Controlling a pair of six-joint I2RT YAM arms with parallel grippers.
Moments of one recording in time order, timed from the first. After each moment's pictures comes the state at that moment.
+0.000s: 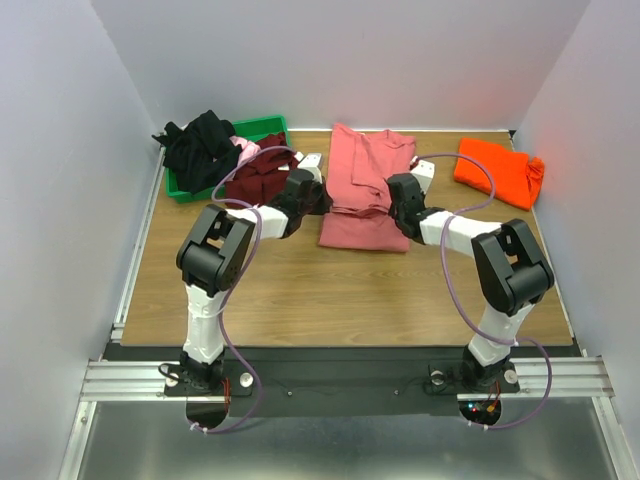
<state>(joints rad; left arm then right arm) -0.51 2.04 1.20 0.39 0.06 -0.41 0.43 1.79 1.04 0.10 0.57 0.51</state>
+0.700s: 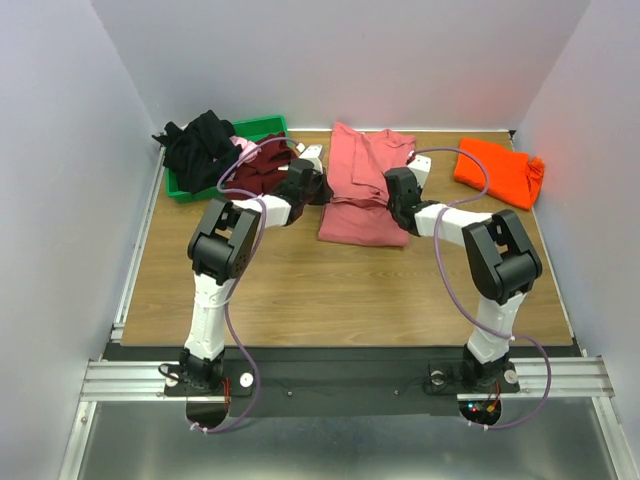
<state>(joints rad) -0.47 2.17 1.39 0.33 0.11 -0.40 0.41 1.89 1.14 0.11 0.58 0.48</state>
